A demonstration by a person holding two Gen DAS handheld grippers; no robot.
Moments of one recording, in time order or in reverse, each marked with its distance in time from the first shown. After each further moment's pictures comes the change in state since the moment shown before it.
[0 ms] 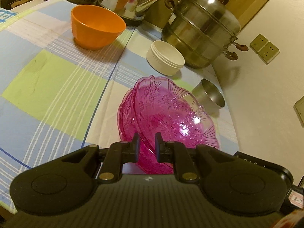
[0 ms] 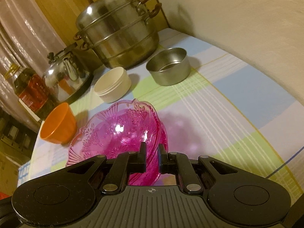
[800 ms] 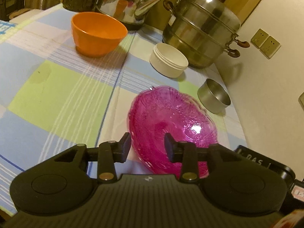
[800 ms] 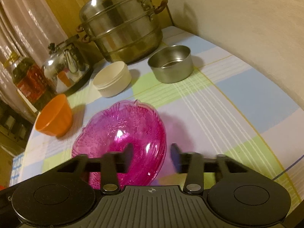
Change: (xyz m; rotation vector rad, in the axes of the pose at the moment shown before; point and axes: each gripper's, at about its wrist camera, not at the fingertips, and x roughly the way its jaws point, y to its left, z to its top) left arm -0.003 0.007 0.005 0.067 -0.024 0.036; right arm 0.005 -0.001 -0.001 -0.042 0.002 -0.012
